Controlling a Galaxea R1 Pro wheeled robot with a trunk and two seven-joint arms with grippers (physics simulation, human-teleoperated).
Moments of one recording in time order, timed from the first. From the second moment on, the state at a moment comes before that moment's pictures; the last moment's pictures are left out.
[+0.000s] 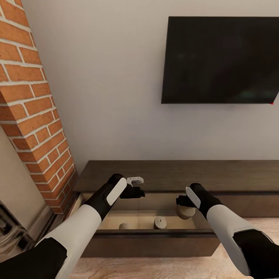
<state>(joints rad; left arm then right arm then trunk) -0.91 -0.17 -0.42 -0.70 0.74 0.92 0.33 -0.95 -0.05 0.19 -0.36 -0.40 0.76 -0.24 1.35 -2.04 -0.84</state>
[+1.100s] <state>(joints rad) -0.92 -0.17 -0.42 -0.70 0.74 0.92 0.33 -0.95 -0.06 0.18 -0.32 -0.40 0.78 -0.25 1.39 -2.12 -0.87</state>
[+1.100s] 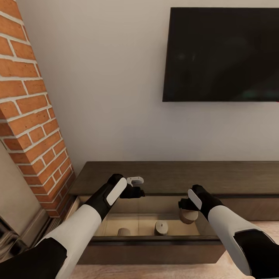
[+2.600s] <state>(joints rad) -0.92 -0.17 -0.43 -0.78 0.74 0.99 0.38 -0.97 -0.08 0.18 -0.31 -0.41 0.76 -0.24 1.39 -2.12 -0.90</state>
